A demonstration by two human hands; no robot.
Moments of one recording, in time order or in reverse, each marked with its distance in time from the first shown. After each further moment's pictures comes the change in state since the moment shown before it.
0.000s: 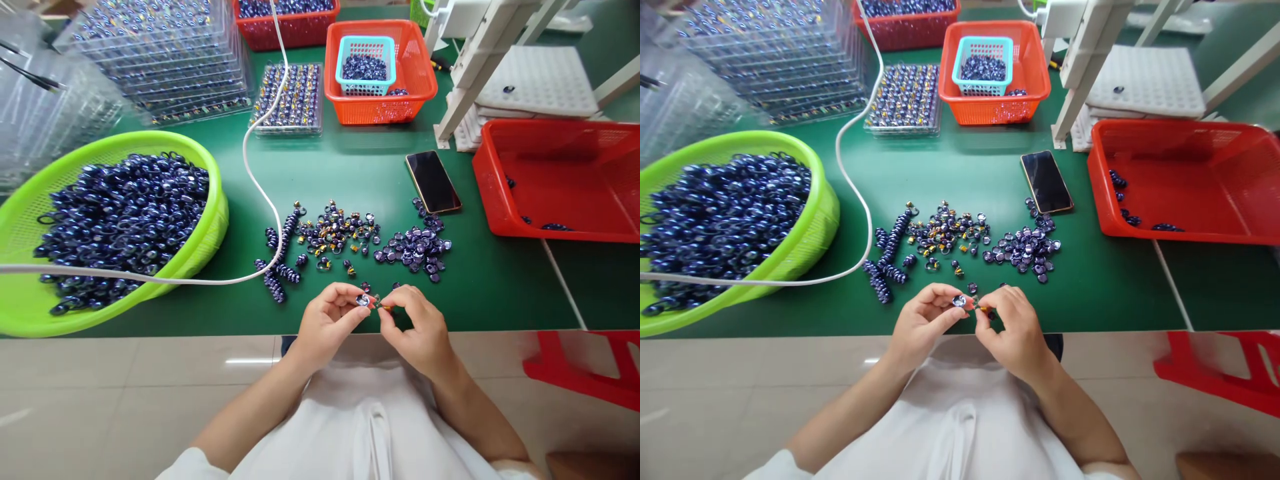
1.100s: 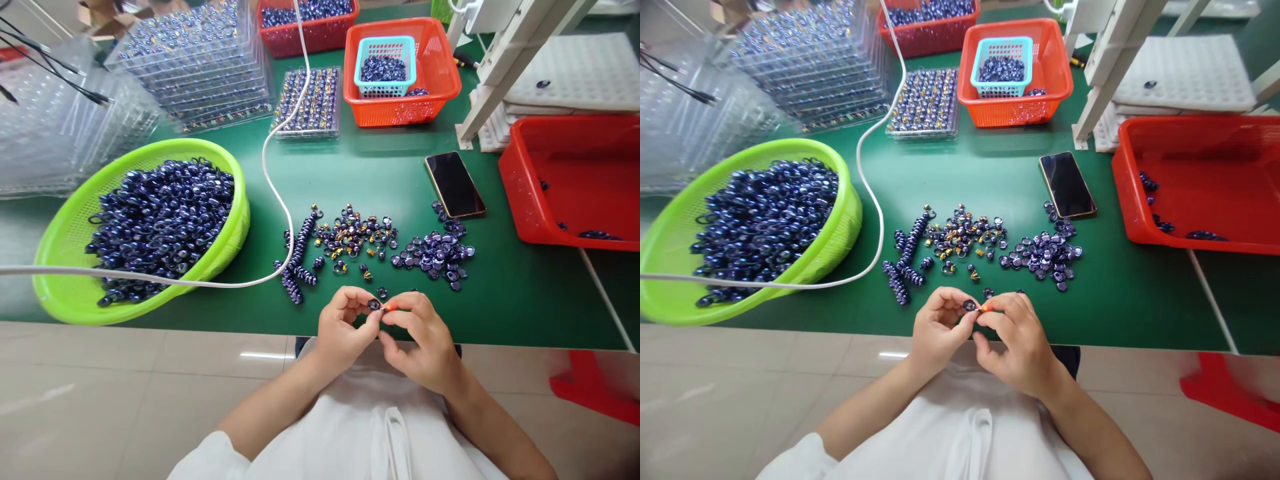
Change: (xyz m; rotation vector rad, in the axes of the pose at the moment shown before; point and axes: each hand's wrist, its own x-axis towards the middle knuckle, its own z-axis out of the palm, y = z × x) left_hand 0.000 -0.012 0.006 0.166 0.182 0.228; right_hand 0.000 -0.003 0.011 0.090 -0.051 -0.149
